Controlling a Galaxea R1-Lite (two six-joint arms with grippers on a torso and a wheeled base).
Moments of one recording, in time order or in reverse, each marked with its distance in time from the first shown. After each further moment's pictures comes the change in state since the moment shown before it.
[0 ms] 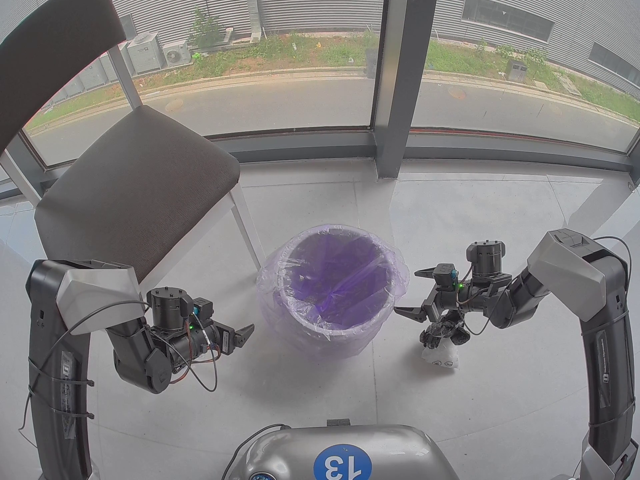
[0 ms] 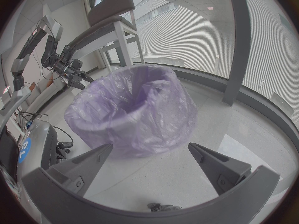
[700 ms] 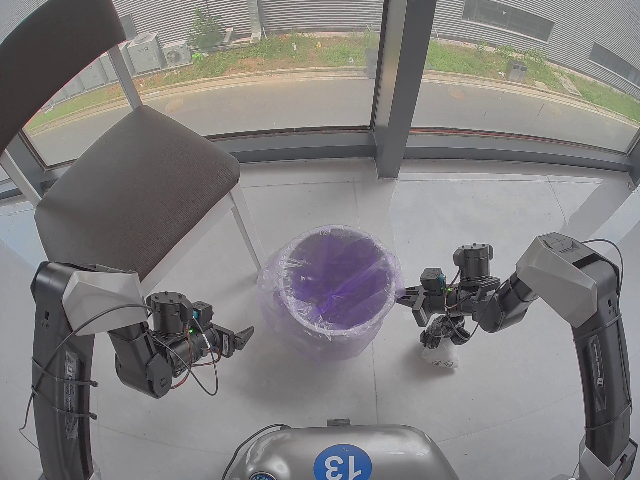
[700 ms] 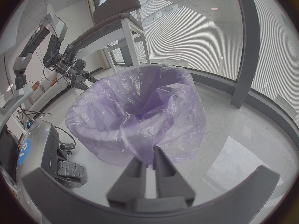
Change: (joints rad) left arm 0.001 0.026 0.013 -0.054 0.001 0.000; right arm 0.031 0.029 -0.028 0.005 0.000 0.003
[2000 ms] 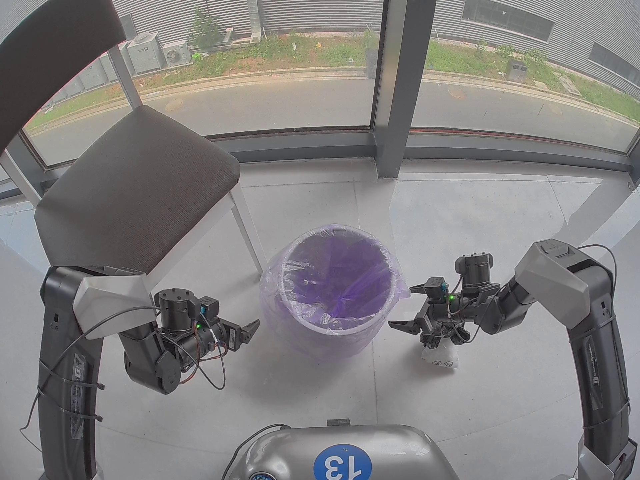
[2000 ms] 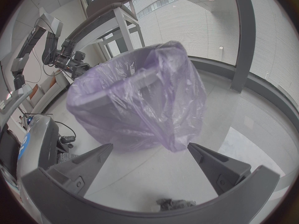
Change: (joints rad) left arm -0.015 0.051 -0.114 0.005 0.014 -0.011; right arm -0.042 0.023 0.007 0.078 0.000 -0.025
